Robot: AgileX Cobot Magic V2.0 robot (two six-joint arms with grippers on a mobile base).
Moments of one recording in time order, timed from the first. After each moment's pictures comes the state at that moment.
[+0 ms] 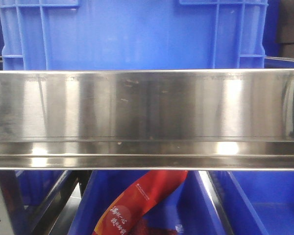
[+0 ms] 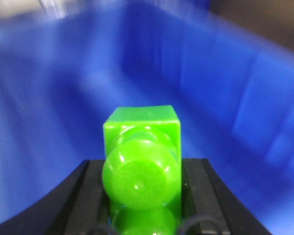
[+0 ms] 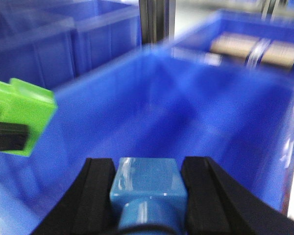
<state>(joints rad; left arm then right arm) -0.48 1.42 -1.56 -0.07 0.80 0.10 0.58 1.28 -1.46 0.09 0.65 -0.01</state>
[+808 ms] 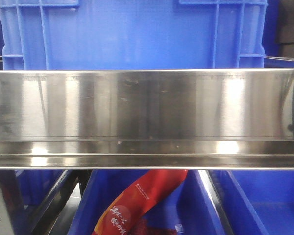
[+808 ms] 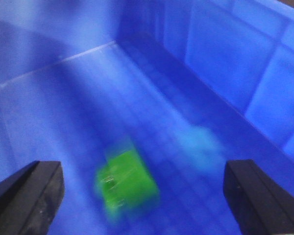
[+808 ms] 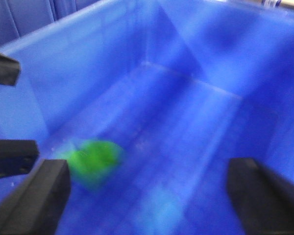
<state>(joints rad) -0.48 1.48 -1.56 -0.09 0.79 0.10 0.58 1.38 -1.47 0.09 0.68 -0.01</state>
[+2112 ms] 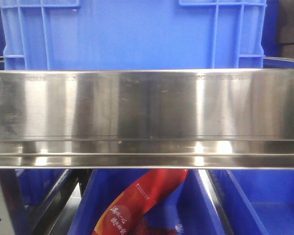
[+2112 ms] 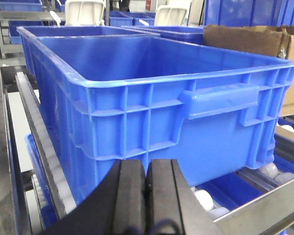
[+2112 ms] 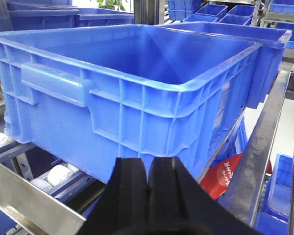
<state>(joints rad) -0.48 0.47 -0.55 -0.14 0.28 0.08 0.58 0.46 -0.61 0.05 0.40 -0.02</state>
